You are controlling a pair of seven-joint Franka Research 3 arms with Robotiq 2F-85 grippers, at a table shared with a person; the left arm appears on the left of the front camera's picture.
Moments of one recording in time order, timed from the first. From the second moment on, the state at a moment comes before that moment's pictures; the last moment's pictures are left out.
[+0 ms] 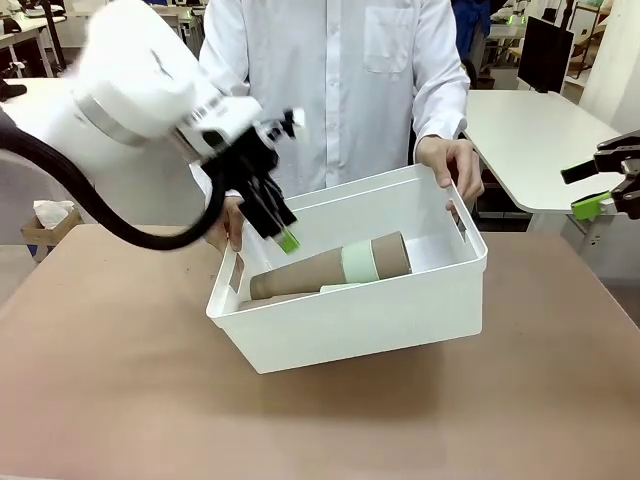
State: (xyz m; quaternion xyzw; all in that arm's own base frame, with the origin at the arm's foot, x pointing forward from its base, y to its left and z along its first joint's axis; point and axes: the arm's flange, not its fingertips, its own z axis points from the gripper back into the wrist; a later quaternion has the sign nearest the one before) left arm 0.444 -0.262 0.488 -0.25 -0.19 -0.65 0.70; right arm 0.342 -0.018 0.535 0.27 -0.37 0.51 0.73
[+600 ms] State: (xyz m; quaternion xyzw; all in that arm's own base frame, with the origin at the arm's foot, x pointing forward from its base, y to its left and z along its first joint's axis) left arm 0.452 -0.069 0.586 -0.35 -0.26 -0.58 0.69; right arm 0.342 -0.018 0.535 0.27 -0.37 0.51 0.73
